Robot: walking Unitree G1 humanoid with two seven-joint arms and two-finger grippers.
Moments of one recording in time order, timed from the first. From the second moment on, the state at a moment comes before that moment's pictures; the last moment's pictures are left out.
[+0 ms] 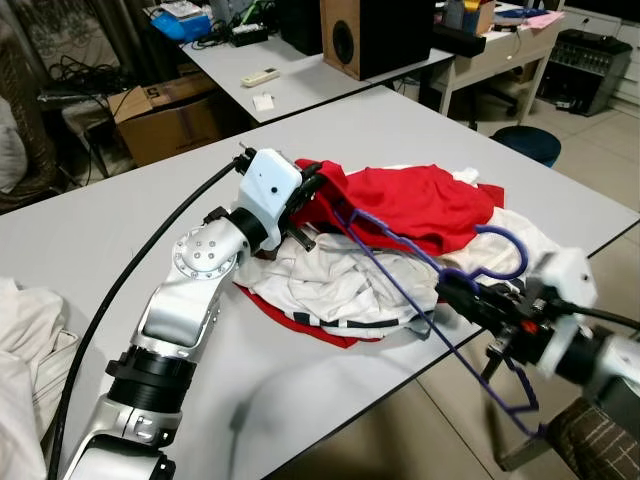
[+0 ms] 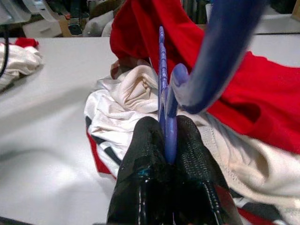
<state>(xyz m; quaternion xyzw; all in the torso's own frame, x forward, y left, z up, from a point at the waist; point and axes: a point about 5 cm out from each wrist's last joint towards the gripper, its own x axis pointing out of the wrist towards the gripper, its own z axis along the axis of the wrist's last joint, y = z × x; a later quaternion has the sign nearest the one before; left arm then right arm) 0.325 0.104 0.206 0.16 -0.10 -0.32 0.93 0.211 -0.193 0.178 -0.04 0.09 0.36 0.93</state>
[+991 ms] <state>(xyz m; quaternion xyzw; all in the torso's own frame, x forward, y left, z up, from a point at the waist) 0.323 0.108 0.221 0.16 -0.13 -0.27 0.94 0.242 -0.189 0.178 0.41 0.08 0.14 0.90</state>
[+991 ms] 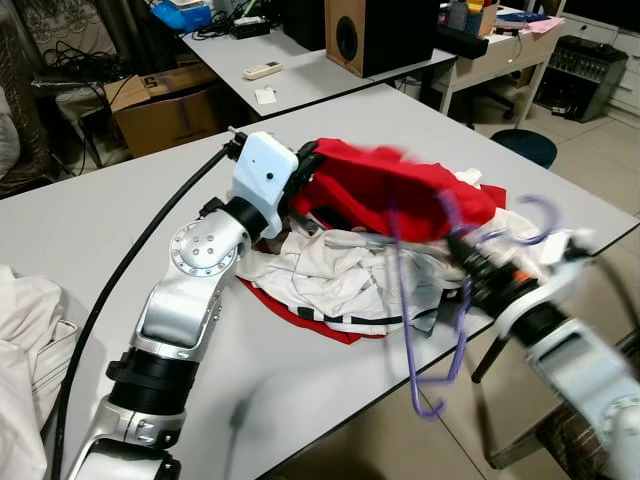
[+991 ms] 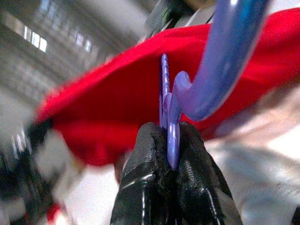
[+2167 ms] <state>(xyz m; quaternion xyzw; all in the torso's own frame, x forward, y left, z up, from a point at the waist) 0.259 0.064 0.187 0.10 -0.03 -0.58 0.81 0.351 -0.239 0.204 0.63 0.04 -0.08 0.77</state>
